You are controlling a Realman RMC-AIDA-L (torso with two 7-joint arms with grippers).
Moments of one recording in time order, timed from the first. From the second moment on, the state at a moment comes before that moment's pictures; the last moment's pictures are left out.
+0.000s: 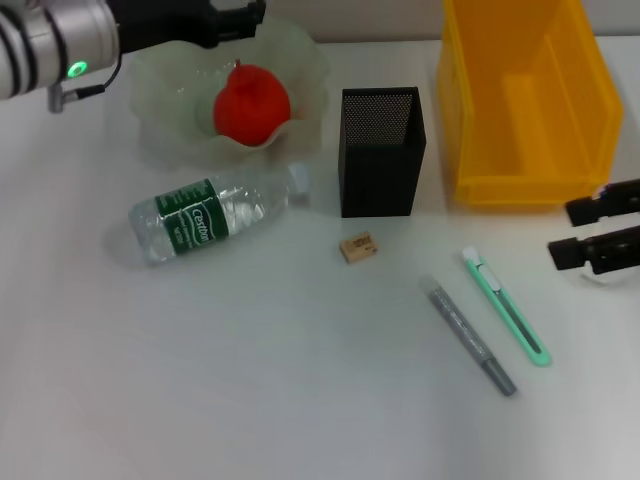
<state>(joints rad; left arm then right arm) -0.72 -2.06 0.90 0.68 1.79 0.95 -1.44 0.48 2.07 -0.72 -1.49 -2.26 -2.04 2.17</state>
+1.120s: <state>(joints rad) -0.43 -1.99 0.90 0.85 1.84 1.79 -1.38 0.62 2.09 -1.18 -1.50 -2.91 -1.83 2.72</state>
